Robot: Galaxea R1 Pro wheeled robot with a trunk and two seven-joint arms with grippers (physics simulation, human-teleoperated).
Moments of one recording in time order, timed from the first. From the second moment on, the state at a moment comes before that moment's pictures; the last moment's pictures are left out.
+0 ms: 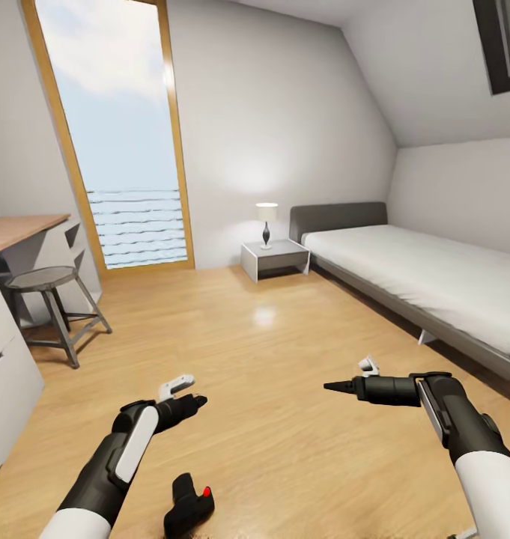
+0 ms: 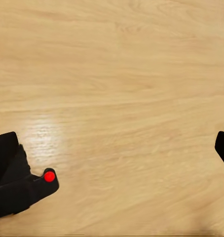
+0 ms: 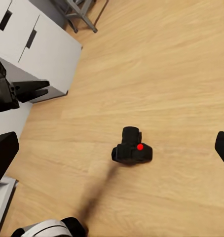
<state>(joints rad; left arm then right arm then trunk) -0.47 -0.02 -0.02 -1.09 0.54 0.75 0.18 -0.67 -0.23 -0.18 -0.87 0.15 0.83 1.27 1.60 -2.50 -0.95</state>
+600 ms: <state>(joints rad) -0.47 -0.03 -0.13 -1.09 0.42 0.74 0.18 -0.67 -0.22 -0.18 -0.87 0.15 0.83 1.26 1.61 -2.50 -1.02</state>
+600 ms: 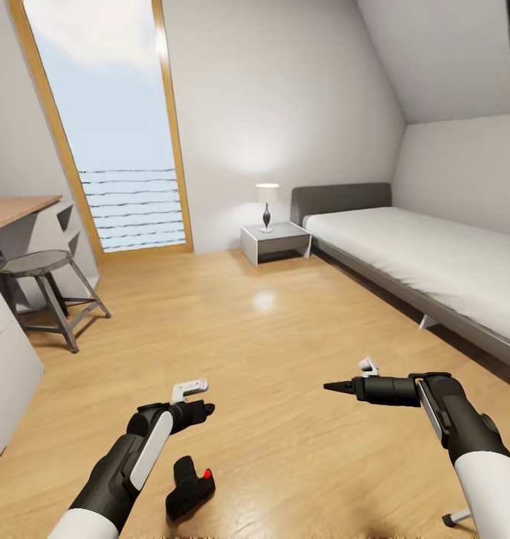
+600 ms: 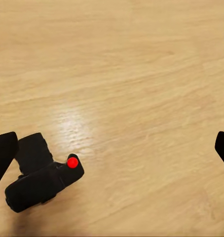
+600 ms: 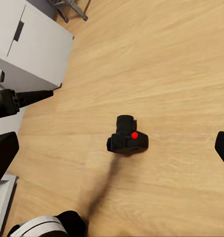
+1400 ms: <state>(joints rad) -0.47 -0.03 -0.13 -1.09 0.42 0.74 0.18 -0.67 -0.22 -0.18 -0.87 0.15 0.83 1.26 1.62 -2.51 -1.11</state>
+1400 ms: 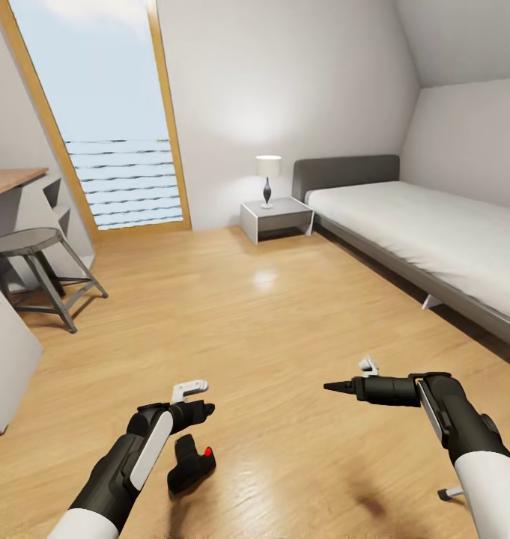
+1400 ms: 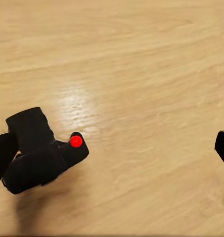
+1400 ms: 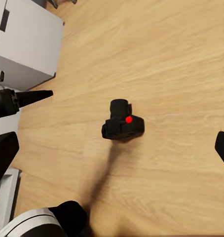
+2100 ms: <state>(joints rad) -0.47 -0.03 -0.13 -1.09 0.42 0.74 0.18 -0.67 -0.22 -0.18 -0.87 0.15 0.83 1.26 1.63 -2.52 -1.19</state>
